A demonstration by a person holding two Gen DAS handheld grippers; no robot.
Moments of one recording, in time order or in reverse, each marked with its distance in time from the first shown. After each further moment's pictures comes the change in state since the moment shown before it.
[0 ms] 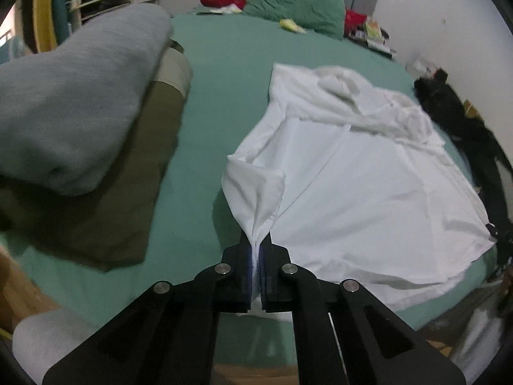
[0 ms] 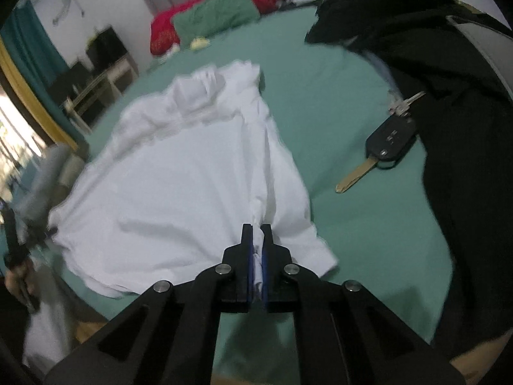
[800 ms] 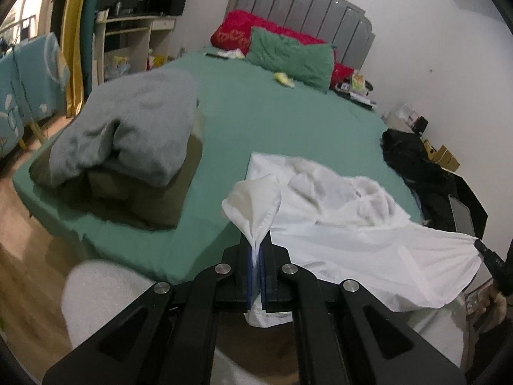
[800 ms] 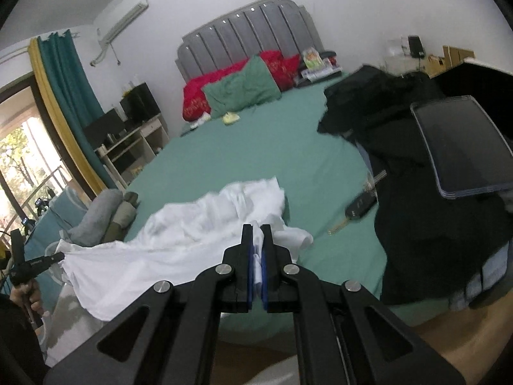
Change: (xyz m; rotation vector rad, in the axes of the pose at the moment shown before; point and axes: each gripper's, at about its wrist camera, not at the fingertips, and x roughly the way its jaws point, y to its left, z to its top) left arm -0.139 -0.013 0.001 -0.082 -0.189 -0.078; right arm -0.147 0.032 -0.004 -0.054 -0.307 0.071
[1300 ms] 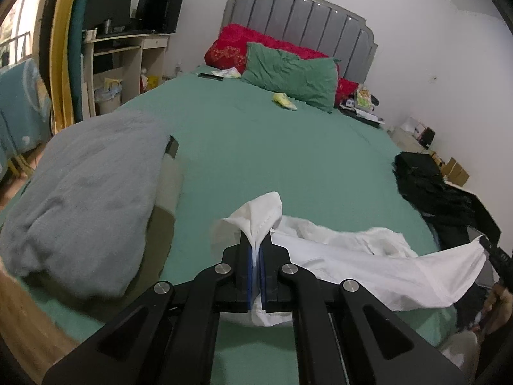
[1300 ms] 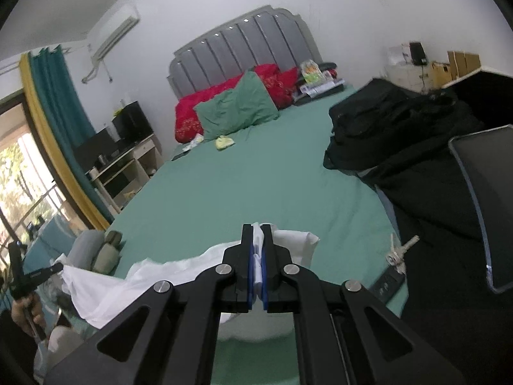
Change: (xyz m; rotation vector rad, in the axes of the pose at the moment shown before) left arm 0.106 -0.022 0.089 0.023 -0.058 0.036; right arm 0.120 -0.030 0.084 0.041 -0.052 0.007
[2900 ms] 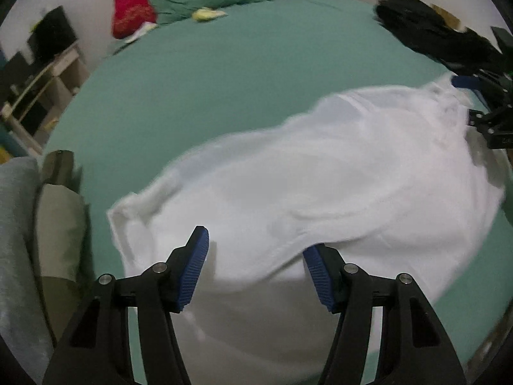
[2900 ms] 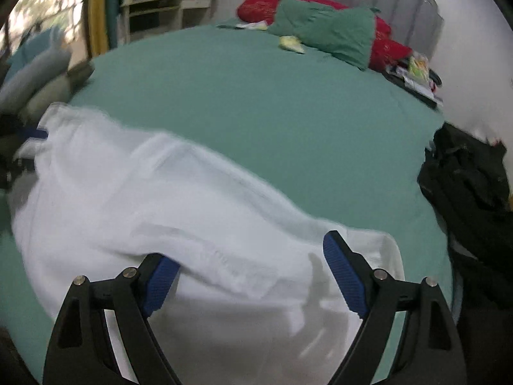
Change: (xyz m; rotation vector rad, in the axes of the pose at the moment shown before) left arm 0.165 -0.102 -0.039 0.501 0.341 0.091; right arm 0.204 0.073 -0.037 -0.642 0.398 -0.061
